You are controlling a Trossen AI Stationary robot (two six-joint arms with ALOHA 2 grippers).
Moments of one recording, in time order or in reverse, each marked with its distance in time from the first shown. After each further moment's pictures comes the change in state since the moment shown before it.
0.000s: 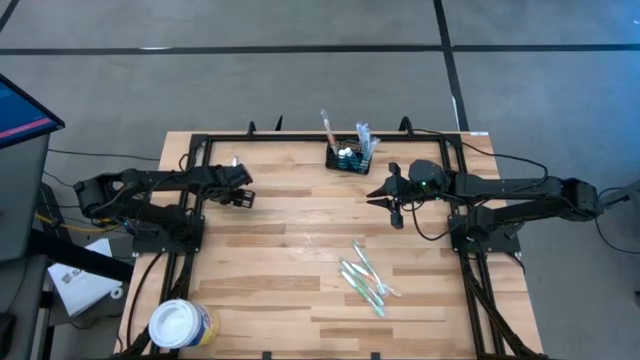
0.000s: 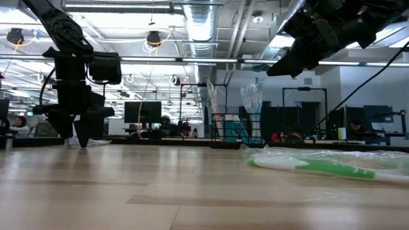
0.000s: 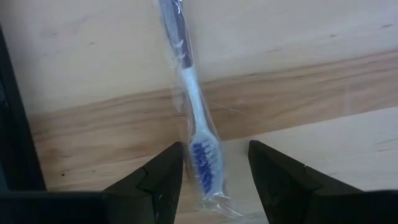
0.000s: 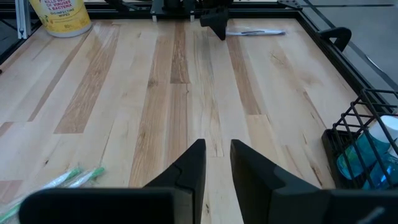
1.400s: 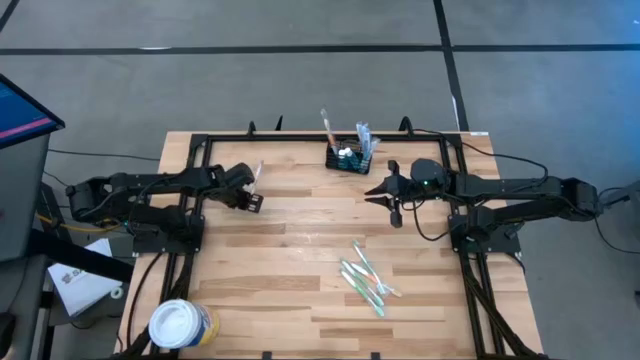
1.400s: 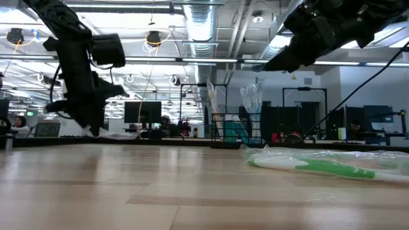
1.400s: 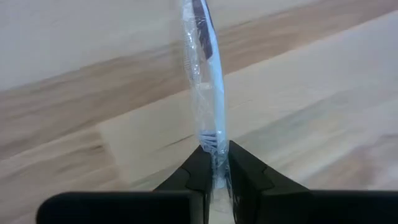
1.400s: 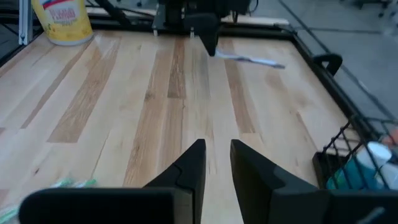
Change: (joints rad) left arm -0.089 -0.106 0.049 0.032 0.201 0.017; right arm 0.000 0.000 -0.001 0.061 0.000 -0.051
